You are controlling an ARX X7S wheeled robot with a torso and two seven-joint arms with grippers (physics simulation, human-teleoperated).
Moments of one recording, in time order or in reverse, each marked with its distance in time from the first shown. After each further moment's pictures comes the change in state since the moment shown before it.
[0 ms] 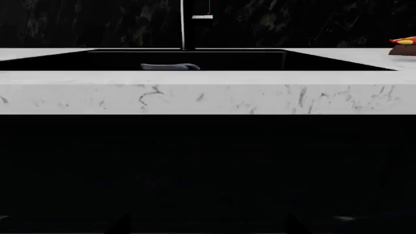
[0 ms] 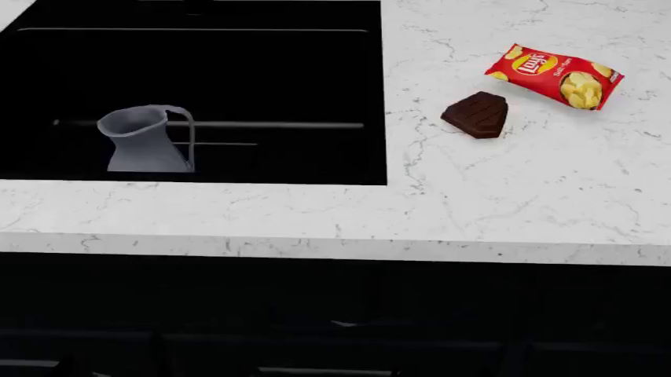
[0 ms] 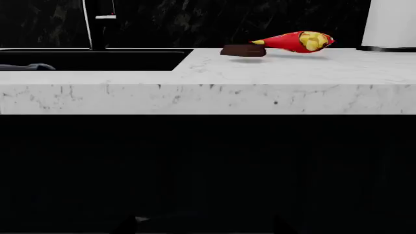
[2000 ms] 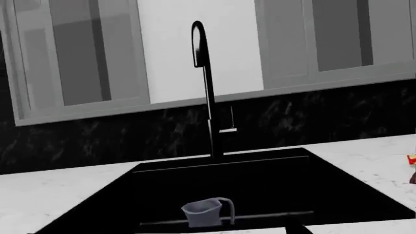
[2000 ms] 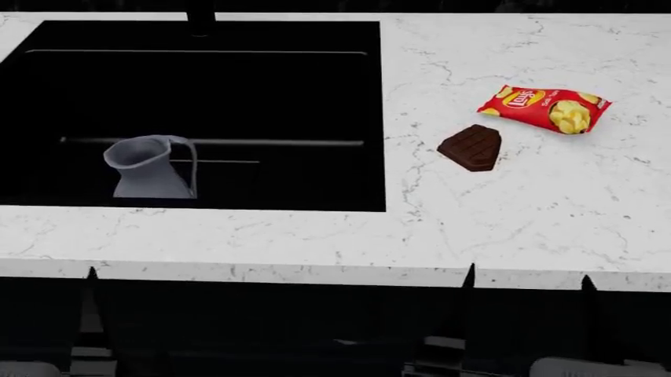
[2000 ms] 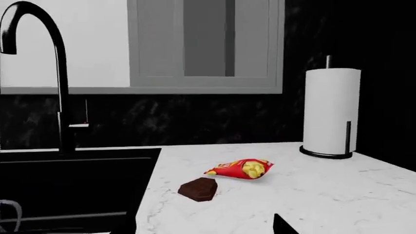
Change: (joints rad) left arm -0.013 -0.186 0.085 0.448 -0.015 -0.165 -0.188; right arm 0.034 0.213 -0.013 -0.539 0.189 0.315 0.228
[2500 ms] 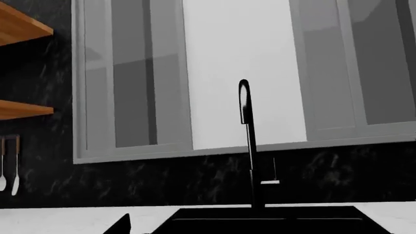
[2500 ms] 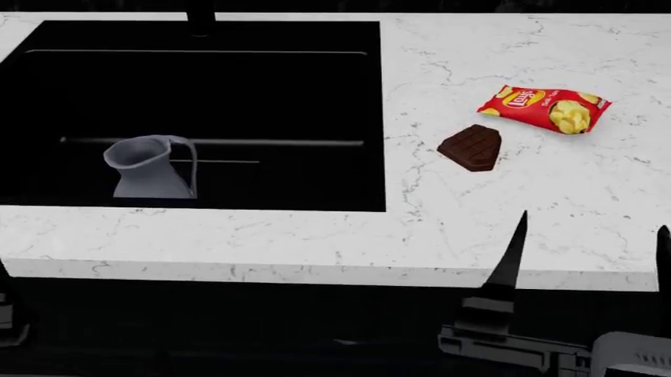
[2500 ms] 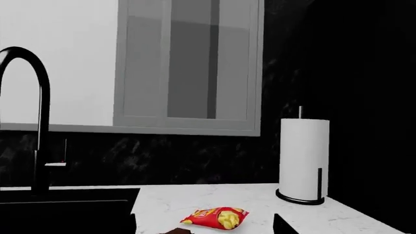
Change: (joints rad) left arm -0.058 -0.045 -0.126 0.276 -0.047 -0.196 -0.051; right arm 0.073 0.086 0.072 -0.256 0.050 0.224 0.069
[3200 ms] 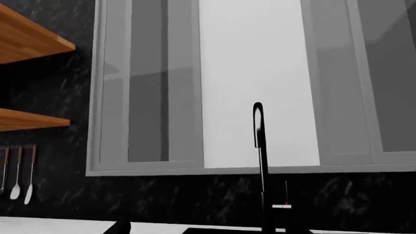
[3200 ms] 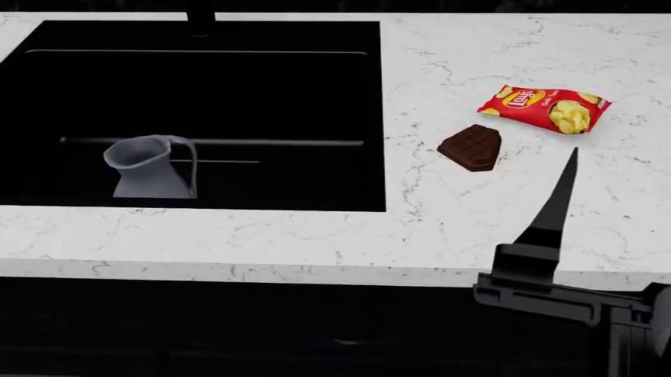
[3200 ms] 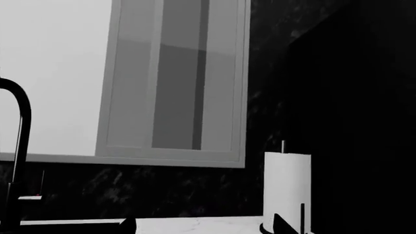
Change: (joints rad) left arm -0.037 -0.028 -0.063 0.111 -0.070 -0.089 -0.032; right arm 0.156 0.067 0.066 -0.113 0.068 0.191 0.037
